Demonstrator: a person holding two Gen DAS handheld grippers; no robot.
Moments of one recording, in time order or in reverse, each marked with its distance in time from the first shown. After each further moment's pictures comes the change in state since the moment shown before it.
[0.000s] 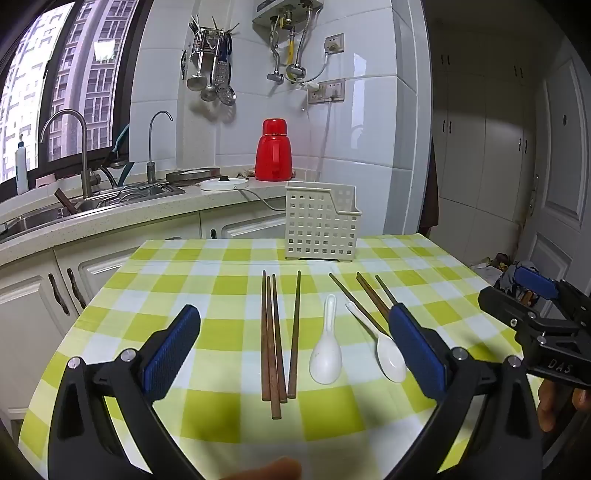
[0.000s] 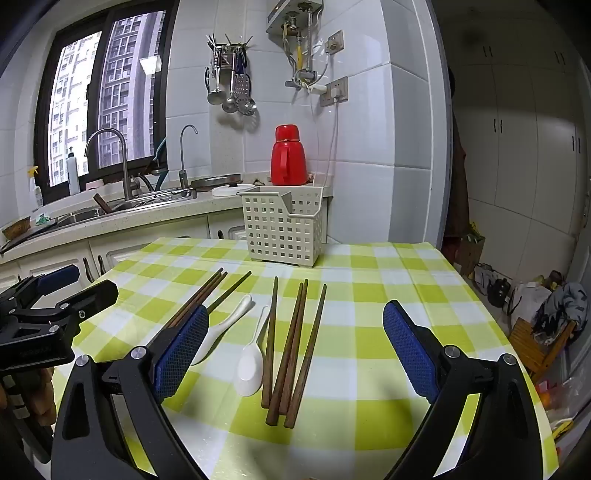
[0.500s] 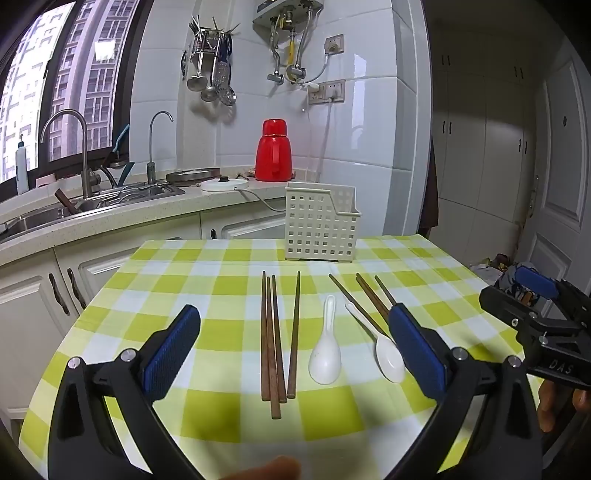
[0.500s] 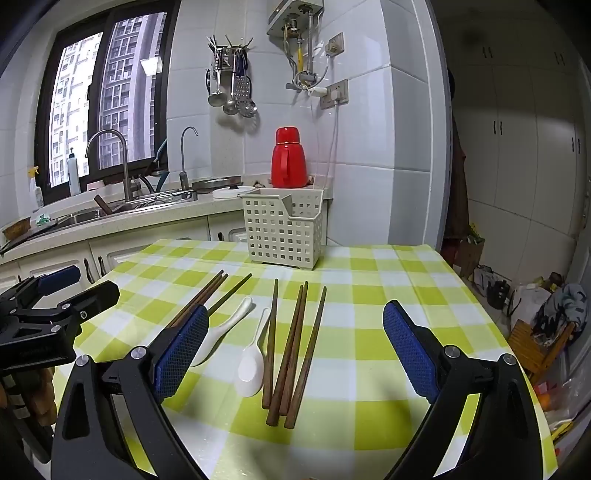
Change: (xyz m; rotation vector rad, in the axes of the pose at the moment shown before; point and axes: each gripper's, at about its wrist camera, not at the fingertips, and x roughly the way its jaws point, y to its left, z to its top) left arm -0.003 0.002 0.002 0.000 -0.008 -0.004; right arm -0.002 0.001 0.003 -0.011 -0.008 -0.006
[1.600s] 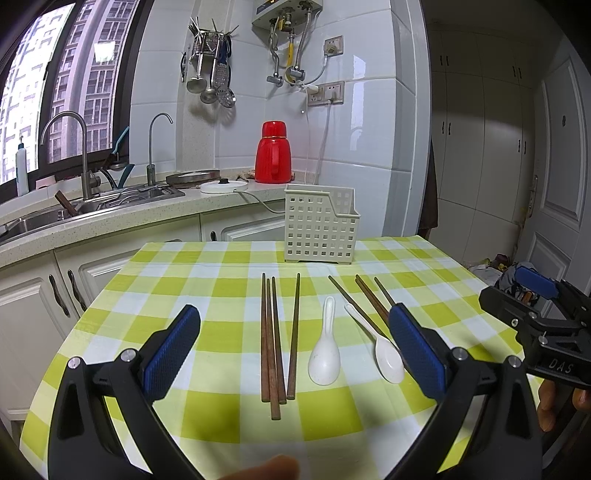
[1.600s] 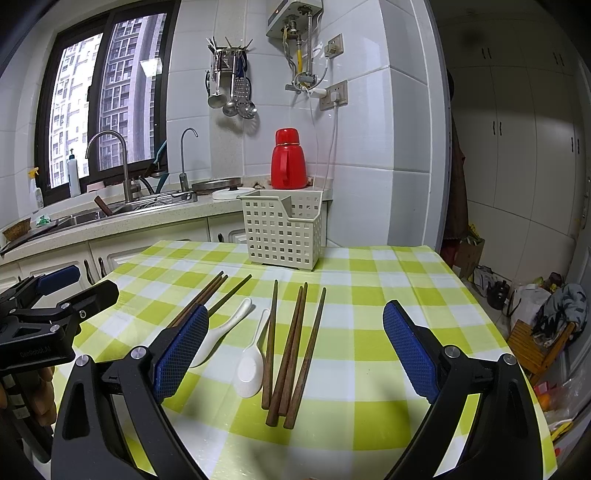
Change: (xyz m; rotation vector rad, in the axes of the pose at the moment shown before) left arm 0.006 -0.003 -0.002 0.001 -0.004 0.004; right arm -0.004 -0.003 0.001 0.004 -0.008 0.001
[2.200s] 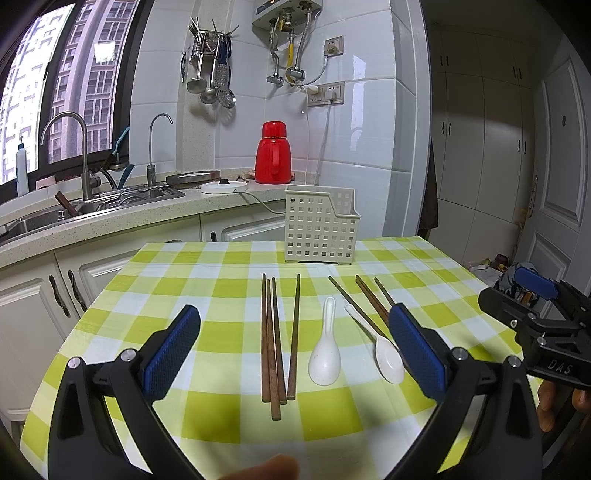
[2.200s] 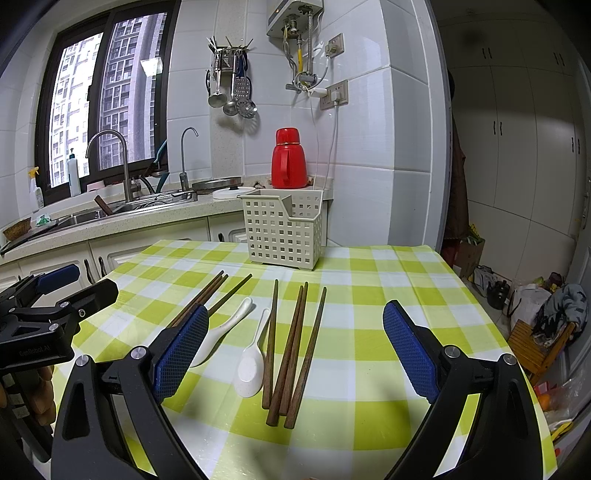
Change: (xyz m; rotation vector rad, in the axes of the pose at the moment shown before) left arm -0.003 -0.002 0.002 -0.002 -0.001 -0.001; right arm 0.000 0.000 -0.001 -0.001 0.000 -0.002
